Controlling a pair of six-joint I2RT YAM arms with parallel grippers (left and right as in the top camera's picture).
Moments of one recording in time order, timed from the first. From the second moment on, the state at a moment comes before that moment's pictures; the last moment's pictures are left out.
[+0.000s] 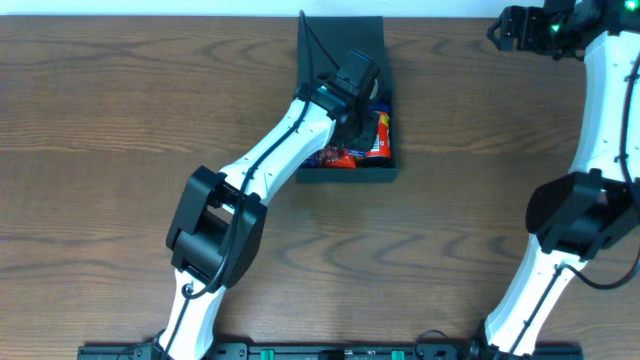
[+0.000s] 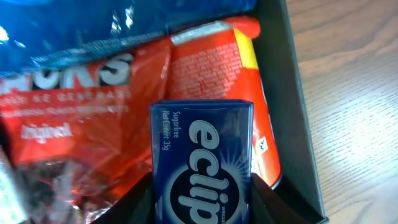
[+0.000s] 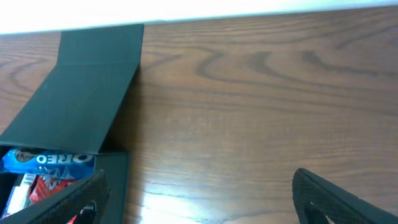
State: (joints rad) left arm -0.61 2.16 1.81 -0.81 0.19 -0.38; right arm -0.22 2.24 2.42 -1.18 -0.37 -0.09
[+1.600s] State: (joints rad) left arm -0.20 2.25 1.79 -0.67 0.25 -0.29; right arm -0.02 2.55 2.42 -1.30 -0.53 -0.03
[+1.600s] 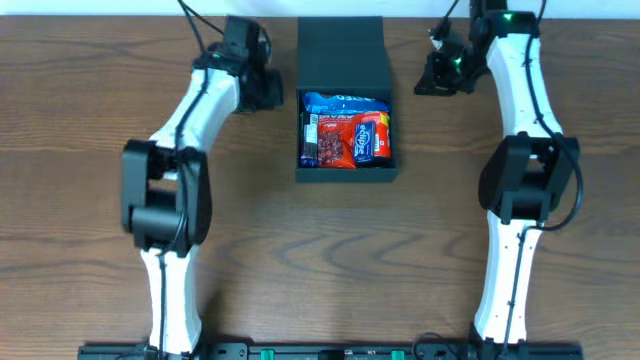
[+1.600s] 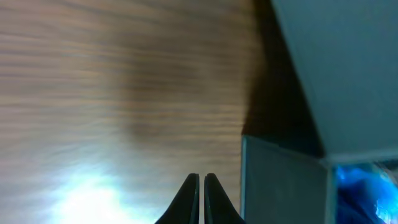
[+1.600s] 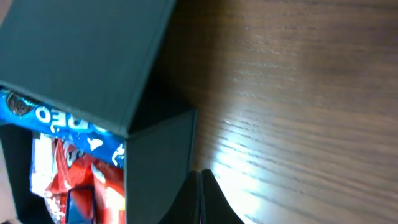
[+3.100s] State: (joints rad) left arm -0.12 2.61 2.20 -0.58 0.70 -0.59; right arm 0.01 2.76 2.42 -0.69 -1.07 0.29
